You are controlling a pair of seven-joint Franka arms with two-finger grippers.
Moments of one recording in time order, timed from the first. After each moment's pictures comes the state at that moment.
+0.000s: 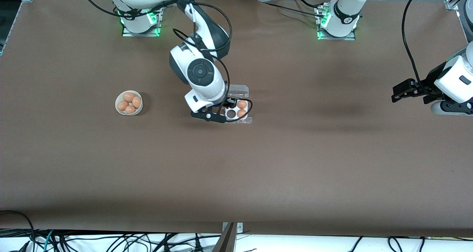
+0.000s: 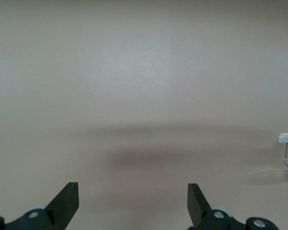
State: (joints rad) left arm -0.05 0.15 0.04 -1.49 -0.03 1.61 -0.01; right arm 0.62 0.66 0.09 -1.40 0.07 2.01 0.88
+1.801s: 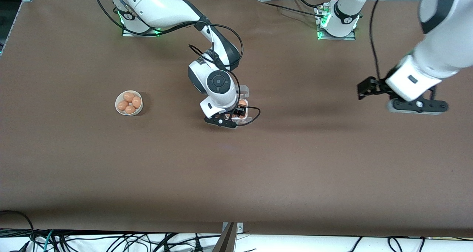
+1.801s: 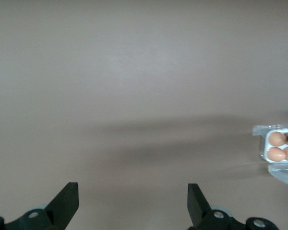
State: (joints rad) left arm -0.22 0.17 0.01 -1.49 -0.03 1.61 -0.17; right arm 0.66 0.79 0.09 -1.40 0.01 2.17 0.95
